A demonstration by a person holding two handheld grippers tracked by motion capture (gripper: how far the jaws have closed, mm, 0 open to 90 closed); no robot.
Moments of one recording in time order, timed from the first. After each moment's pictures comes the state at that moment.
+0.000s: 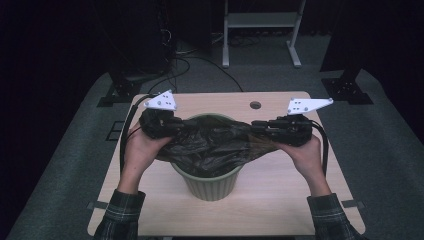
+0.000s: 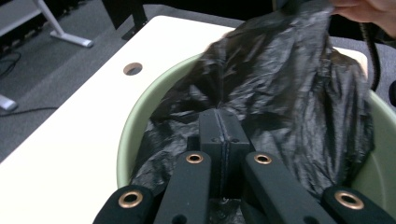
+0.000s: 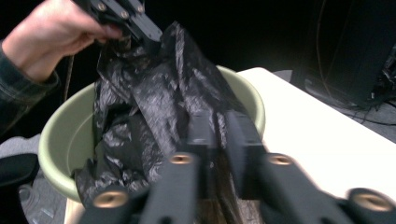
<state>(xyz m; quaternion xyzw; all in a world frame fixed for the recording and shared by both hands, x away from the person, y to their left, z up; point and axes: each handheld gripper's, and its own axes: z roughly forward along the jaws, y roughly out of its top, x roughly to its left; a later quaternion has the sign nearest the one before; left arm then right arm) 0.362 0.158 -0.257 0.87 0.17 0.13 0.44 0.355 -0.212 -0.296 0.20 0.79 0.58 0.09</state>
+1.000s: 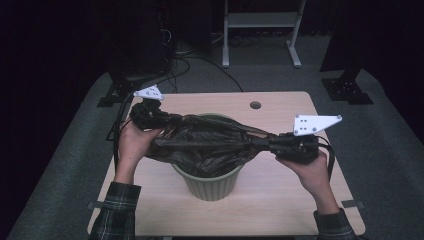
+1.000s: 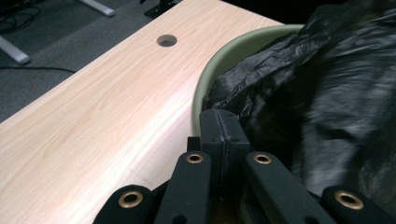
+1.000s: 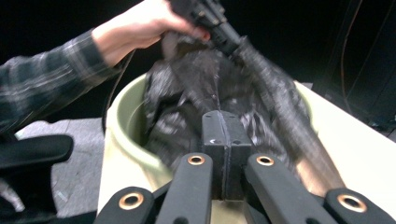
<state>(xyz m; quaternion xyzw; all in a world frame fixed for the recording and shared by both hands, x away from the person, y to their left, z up) 0.398 0.195 -0.276 0.86 0.26 0.11 0.43 0.310 -0.213 -0.298 0.14 0.80 0.58 0.08</state>
